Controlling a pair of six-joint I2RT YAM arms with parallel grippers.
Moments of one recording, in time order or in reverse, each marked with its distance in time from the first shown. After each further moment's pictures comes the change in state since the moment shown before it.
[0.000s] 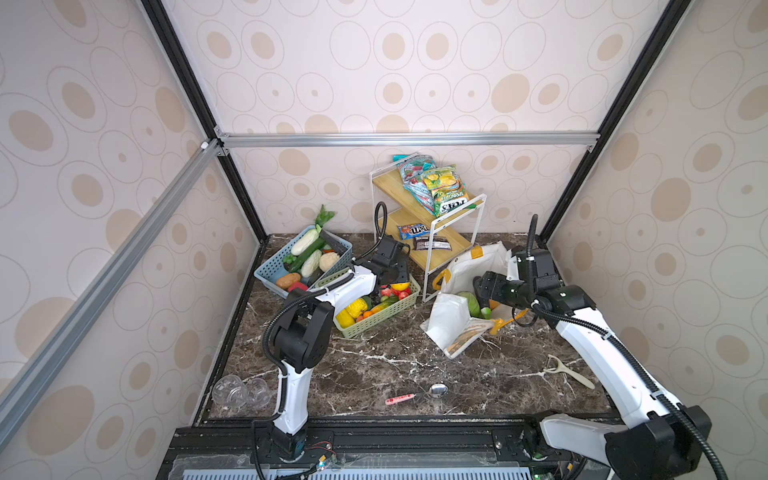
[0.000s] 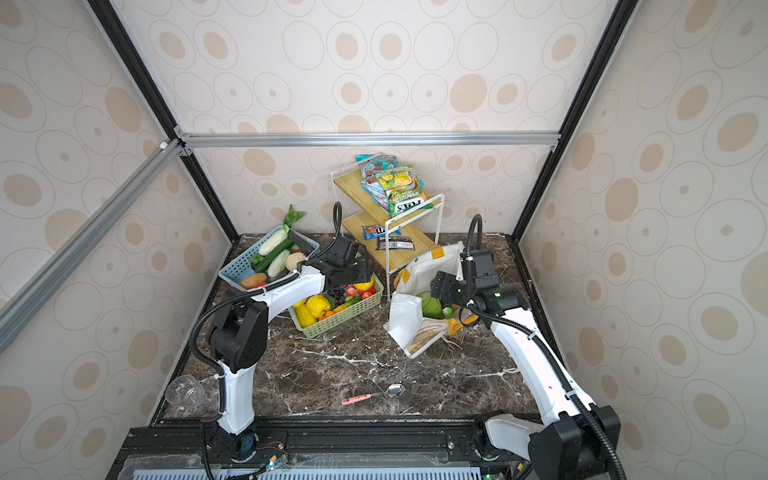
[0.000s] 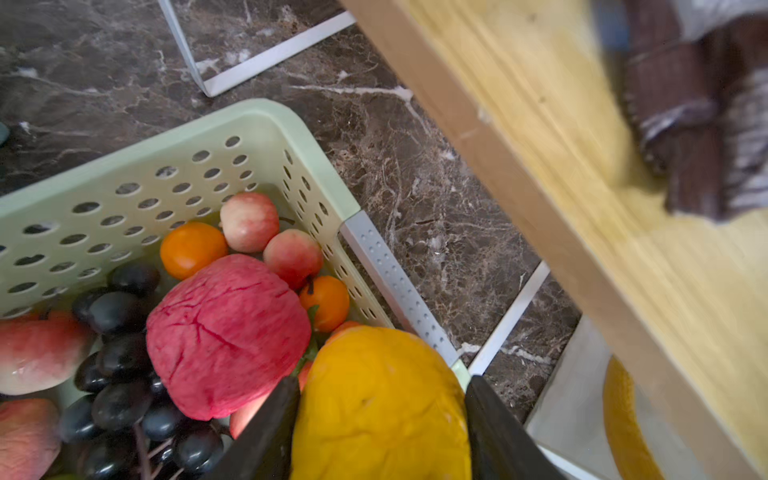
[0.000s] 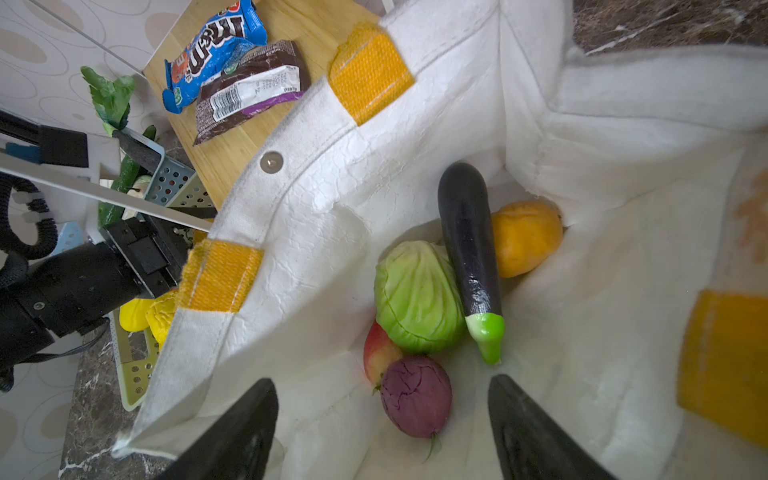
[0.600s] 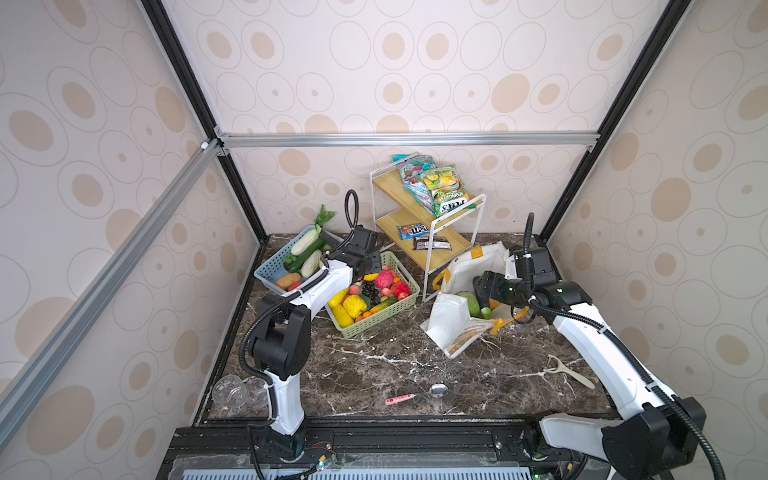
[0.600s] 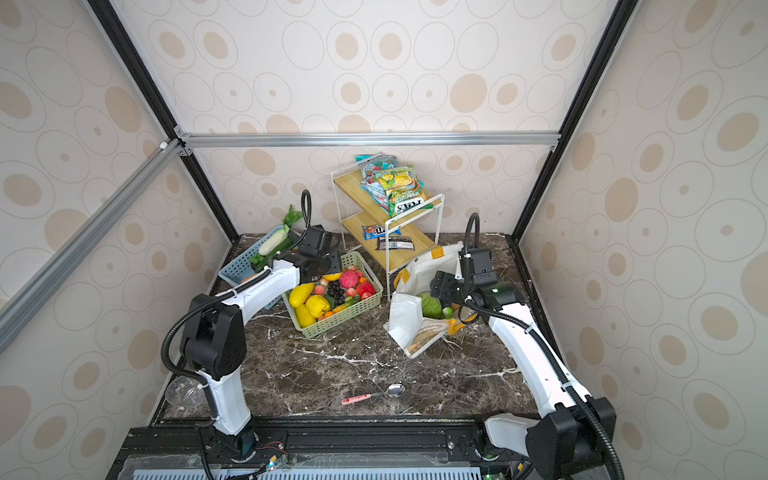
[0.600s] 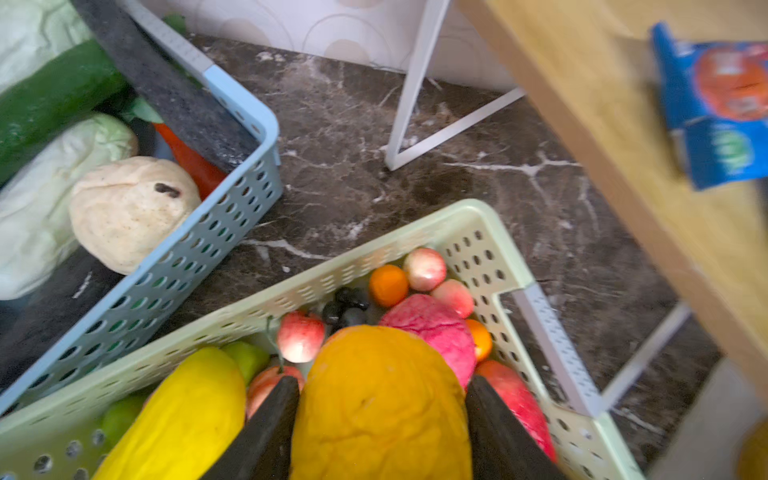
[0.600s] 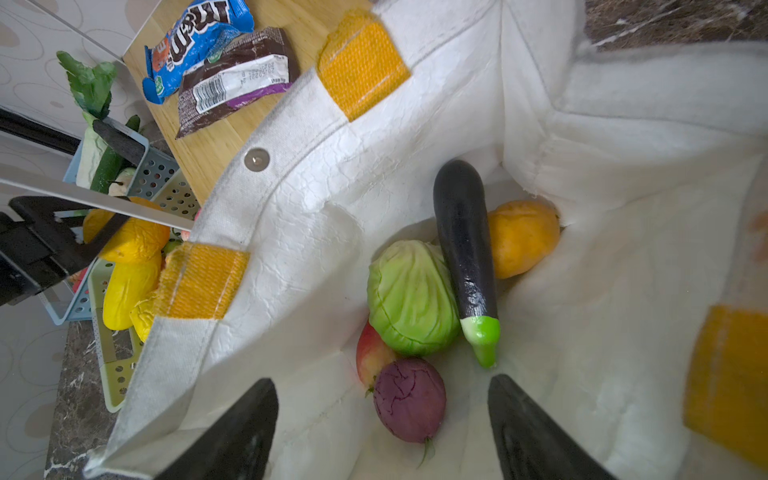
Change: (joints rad) left arm 0.118 -0.150 -0.055 -0.069 -0.132 0.057; right arm -0.005 0.036 0.023 -0.011 0.000 -0.019
